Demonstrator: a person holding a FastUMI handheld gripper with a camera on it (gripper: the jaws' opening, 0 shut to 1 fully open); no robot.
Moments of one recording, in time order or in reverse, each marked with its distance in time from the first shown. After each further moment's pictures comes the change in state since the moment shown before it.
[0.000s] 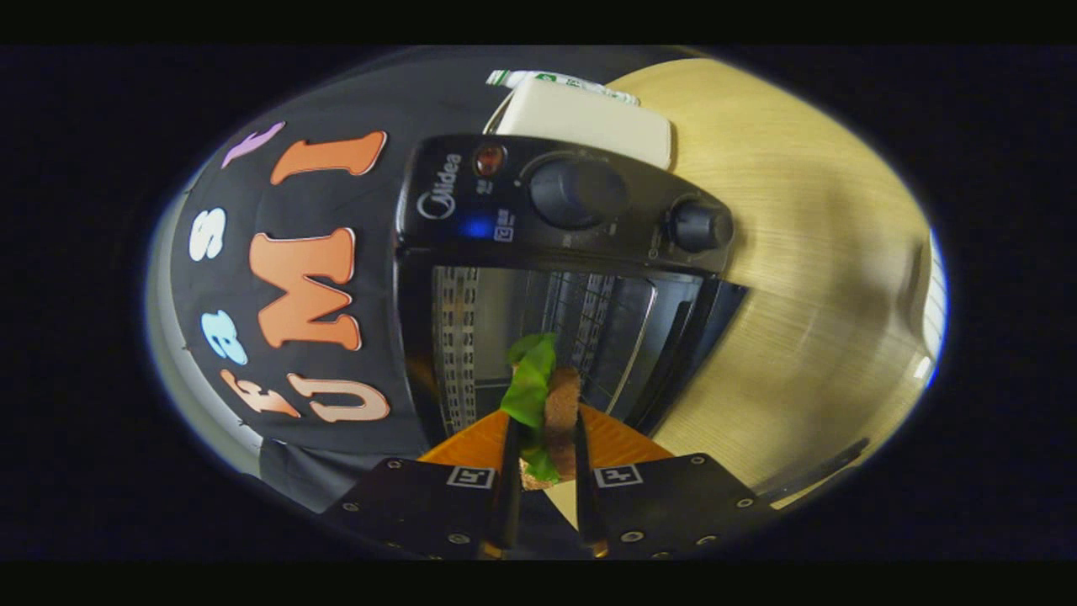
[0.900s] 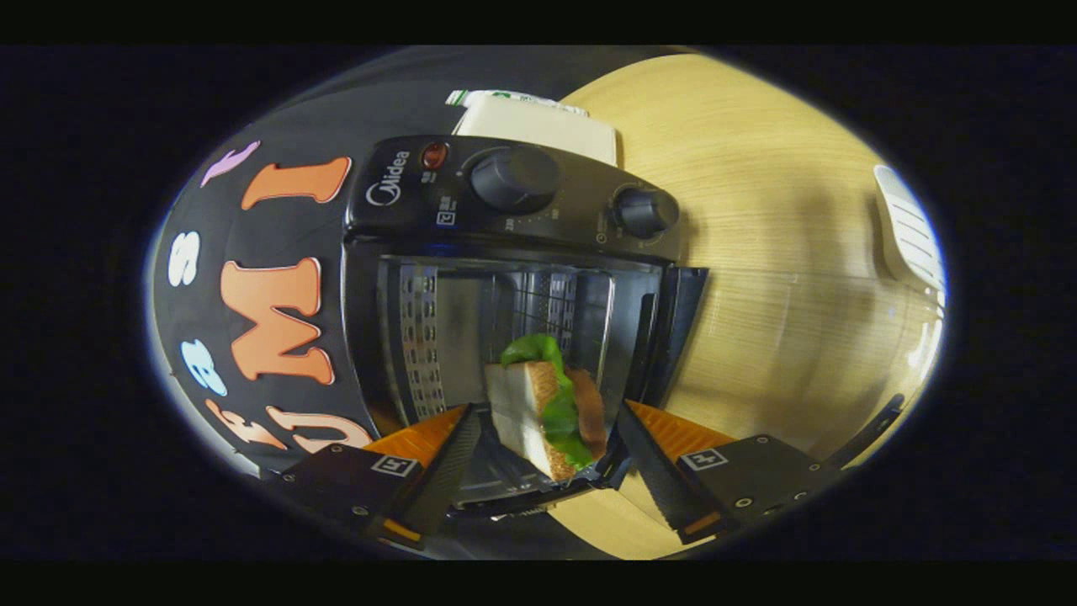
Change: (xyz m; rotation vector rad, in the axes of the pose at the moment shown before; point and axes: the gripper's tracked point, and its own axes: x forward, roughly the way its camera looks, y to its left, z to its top) arm 0.004 -0.017 0.003 0.085 -0.129 -0.109
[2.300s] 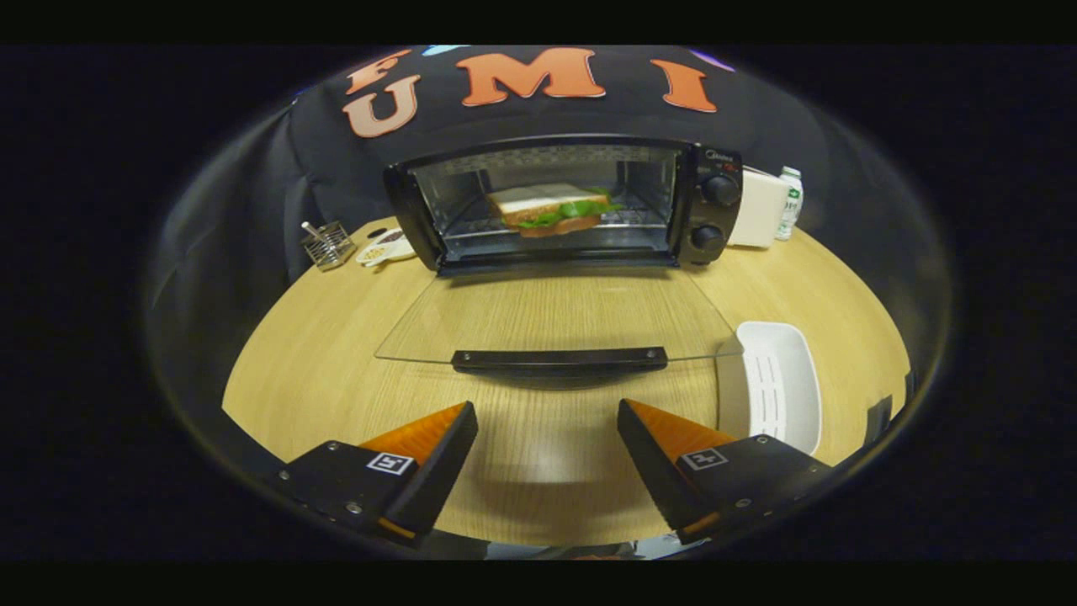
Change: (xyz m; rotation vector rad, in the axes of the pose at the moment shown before) arm -0.150 -0.161 -0.036 -1.405 0.194 -0.270
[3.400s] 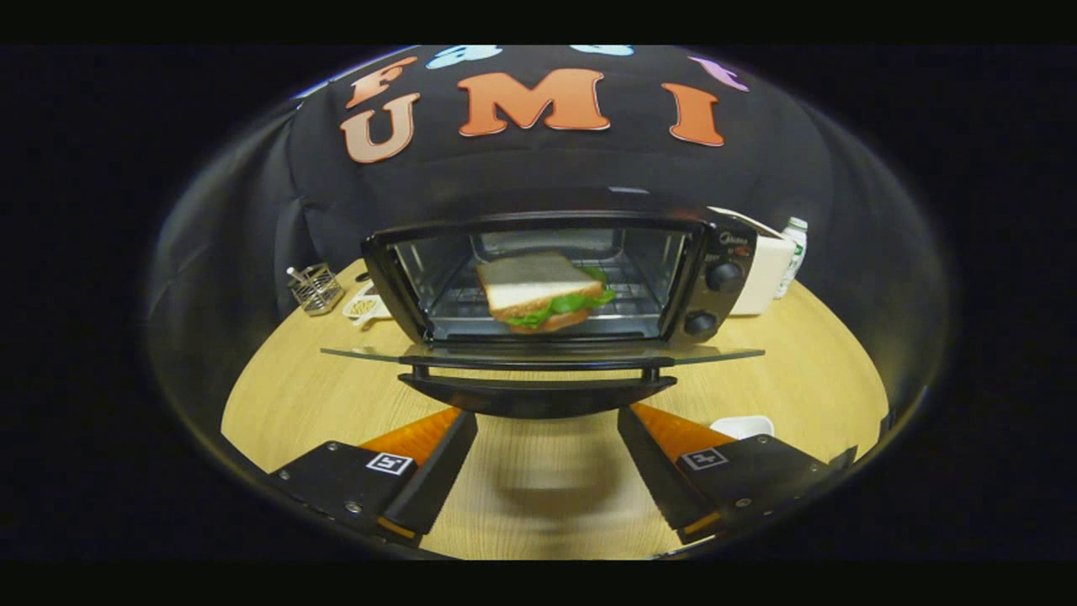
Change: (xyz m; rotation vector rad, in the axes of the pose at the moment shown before) arm -0.006 -0.011 0.120 -0.035 -0.187 -0.035
